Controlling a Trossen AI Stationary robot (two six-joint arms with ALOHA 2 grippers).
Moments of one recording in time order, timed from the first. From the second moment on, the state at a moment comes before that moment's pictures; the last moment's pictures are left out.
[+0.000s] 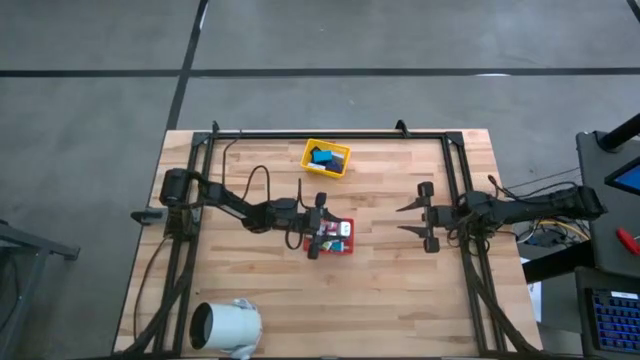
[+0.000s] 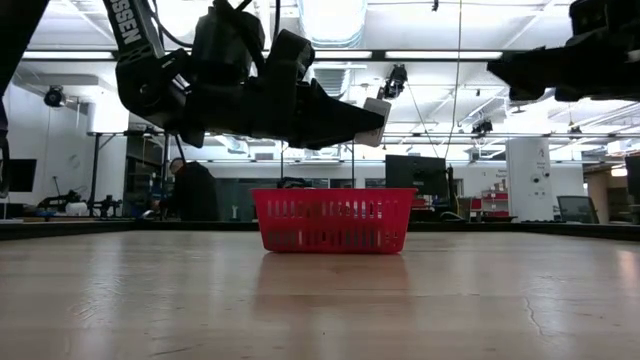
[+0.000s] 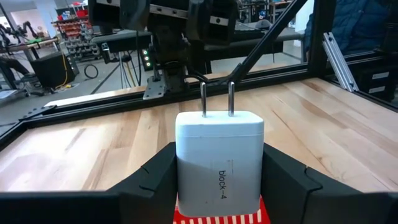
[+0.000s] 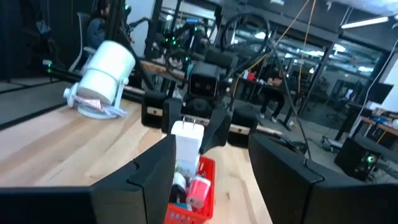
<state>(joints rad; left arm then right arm) -0.01 1.94 0.75 1.06 0.13 0.15 0.06 0.40 0.01 0.47 -0.03 -0.26</state>
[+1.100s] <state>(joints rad) 0.00 1.94 0.91 0.61 0.13 0.09 0.06 0.00 0.01 0.11 -0.03 -0.23</state>
